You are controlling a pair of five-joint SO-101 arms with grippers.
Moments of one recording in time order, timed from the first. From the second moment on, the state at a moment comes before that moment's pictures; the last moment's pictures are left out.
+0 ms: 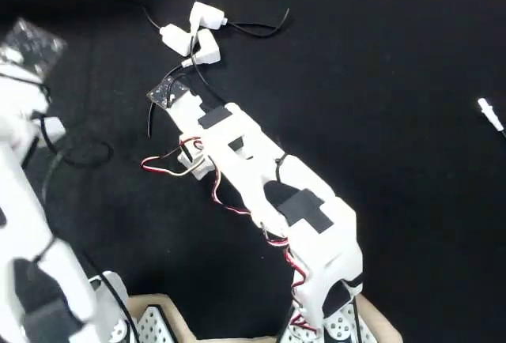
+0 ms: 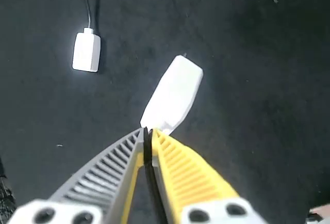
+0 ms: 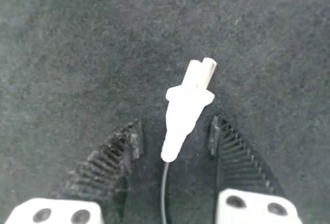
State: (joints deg) left arm -33.0 -30.6 5.2 91.1 -52.4; right arm -34.8 25.0 5.8 56.2 11.8
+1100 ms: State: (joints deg) left arm -8.5 -66.9 70.1 63.7 -33.6; right arm -34.8 25.0 5.8 56.2 11.8
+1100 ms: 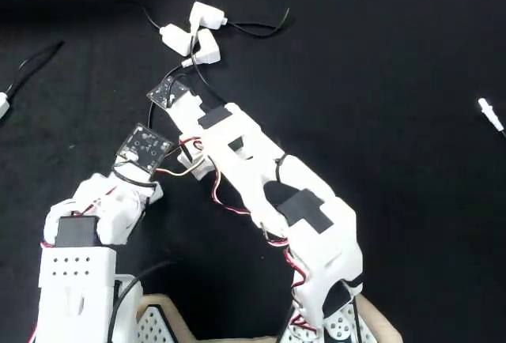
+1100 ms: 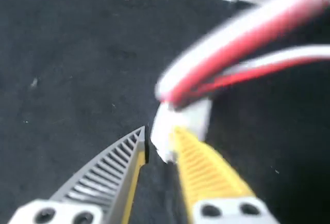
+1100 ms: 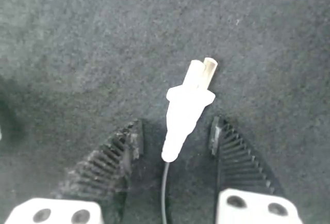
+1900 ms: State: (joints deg) left arm -6.7 -67.0 64.6 74.9 -31.3; right arm -34.8 25.0 5.8 55.7 11.8
